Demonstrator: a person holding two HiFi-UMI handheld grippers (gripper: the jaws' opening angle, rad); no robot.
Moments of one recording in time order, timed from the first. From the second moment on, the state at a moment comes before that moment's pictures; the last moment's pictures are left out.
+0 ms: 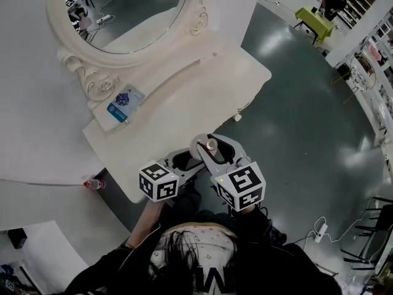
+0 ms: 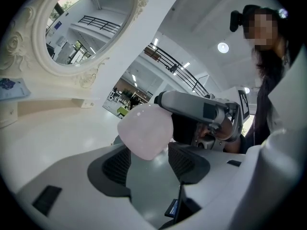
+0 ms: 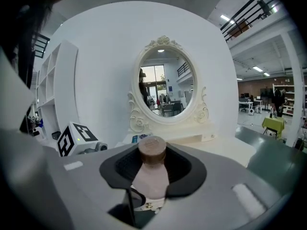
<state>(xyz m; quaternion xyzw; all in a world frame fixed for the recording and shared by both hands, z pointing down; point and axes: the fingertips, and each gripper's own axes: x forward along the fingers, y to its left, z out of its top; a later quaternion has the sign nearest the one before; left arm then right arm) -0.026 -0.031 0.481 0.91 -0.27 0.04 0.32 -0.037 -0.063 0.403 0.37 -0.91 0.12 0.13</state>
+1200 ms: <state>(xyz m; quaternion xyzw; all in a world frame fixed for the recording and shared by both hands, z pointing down) -0.064 -0.167 0.489 0.88 -0.34 0.00 0.33 -0.081 -0.198 0.413 0.28 -0.94 0.12 0.15</state>
